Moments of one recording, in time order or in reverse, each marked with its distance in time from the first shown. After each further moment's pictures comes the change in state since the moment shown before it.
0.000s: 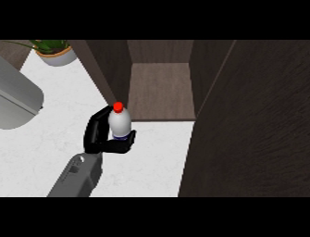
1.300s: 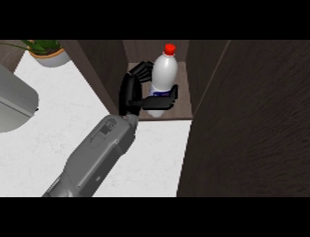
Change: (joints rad) left arm -0.367 -0.004 -0.312 -0.033 0.319 0.491 0.359; right arm 0.082 -0.072 -0.042 -0.011 -0.037 0.007 -0.101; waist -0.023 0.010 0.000
